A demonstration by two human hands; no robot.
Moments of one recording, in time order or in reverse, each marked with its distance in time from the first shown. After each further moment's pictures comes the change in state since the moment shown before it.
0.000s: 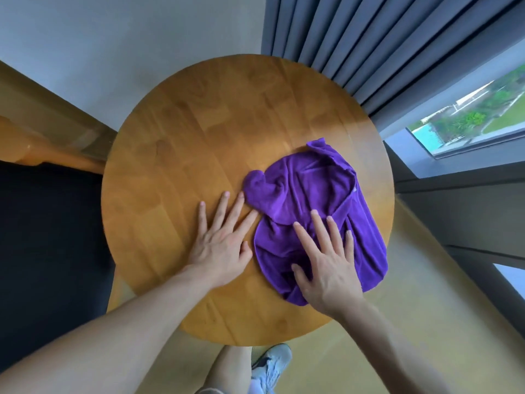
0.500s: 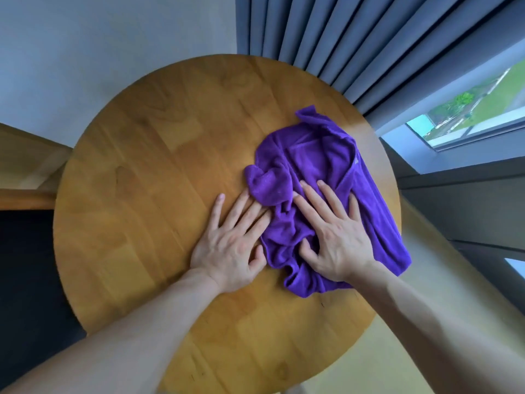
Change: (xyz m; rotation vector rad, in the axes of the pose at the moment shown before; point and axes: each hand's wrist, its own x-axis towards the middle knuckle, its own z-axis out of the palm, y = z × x) left_hand 0.073 0.009 0.005 0.095 0.224 0.274; right_hand 0.102 0.060 -0.003 -0.128 0.193 -0.154
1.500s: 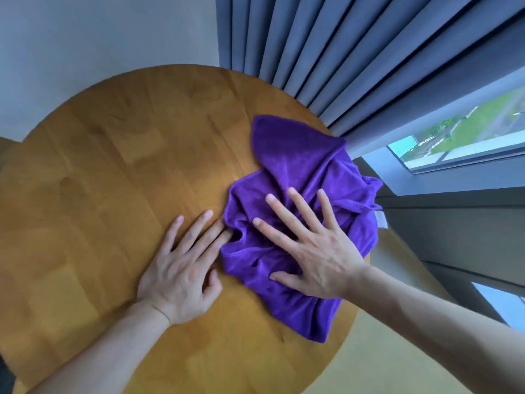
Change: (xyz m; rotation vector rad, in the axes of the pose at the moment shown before) left_hand 0.000 -0.001 0.001 -0.026 0.031 -0.039; right_hand 0.024 0.041 -0.034 -0.274 -0.059 -0.410
